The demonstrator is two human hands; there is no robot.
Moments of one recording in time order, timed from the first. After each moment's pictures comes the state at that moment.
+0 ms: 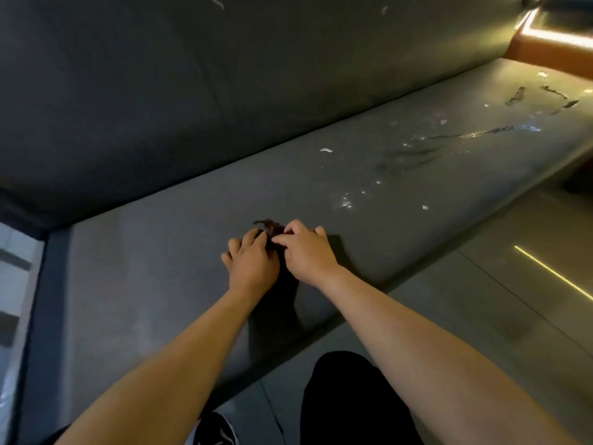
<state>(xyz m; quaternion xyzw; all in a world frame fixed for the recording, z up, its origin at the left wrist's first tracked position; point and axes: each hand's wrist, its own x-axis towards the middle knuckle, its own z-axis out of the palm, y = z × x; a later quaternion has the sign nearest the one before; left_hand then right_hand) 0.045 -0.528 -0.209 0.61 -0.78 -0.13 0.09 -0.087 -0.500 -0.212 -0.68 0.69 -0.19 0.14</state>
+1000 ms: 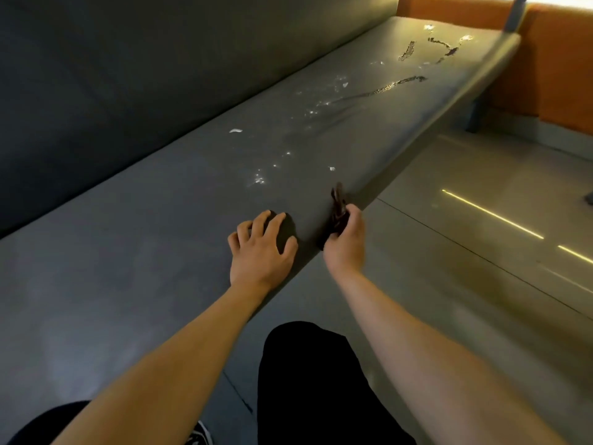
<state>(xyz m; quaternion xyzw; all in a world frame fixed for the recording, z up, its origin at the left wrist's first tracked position) -0.070 -0.444 -0.228 0.44 -0.89 -0.10 0.06 -0.211 -0.363 -0.264 -0.24 0.83 -0.49 0.13</state>
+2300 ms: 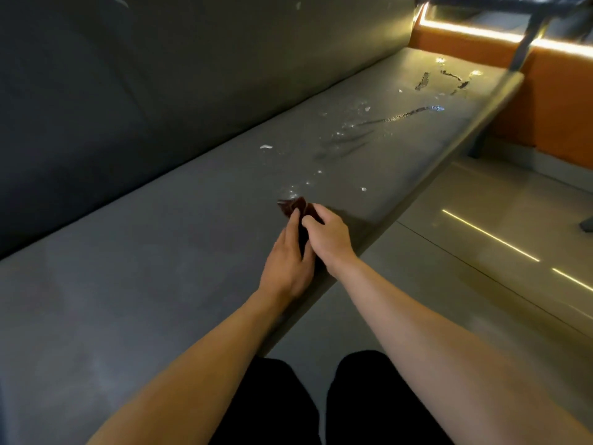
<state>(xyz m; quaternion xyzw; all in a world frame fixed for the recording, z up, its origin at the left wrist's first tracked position) -0.043 -0.465 -0.203 0.36 -0.82 -0.38 0.21 -0.151 -0.433 -0.184 -0.31 0.72 -0.55 0.29</state>
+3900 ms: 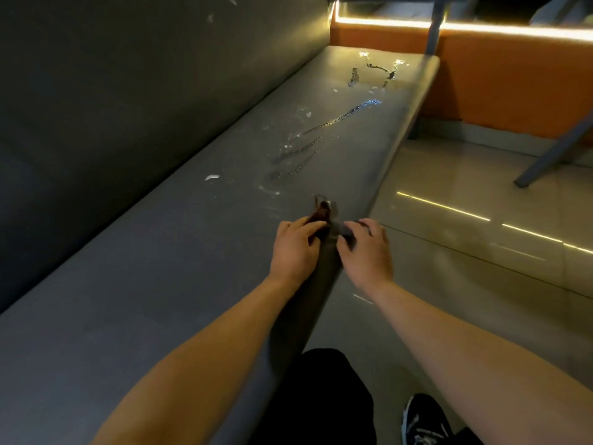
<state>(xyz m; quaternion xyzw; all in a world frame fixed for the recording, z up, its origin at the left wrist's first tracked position) -0.151 -0.525 -0.221 0.21 -0.93 -0.25 0.17 -0.234 -0.394 -0.239 -0.23 0.91 -0.35 0.02</state>
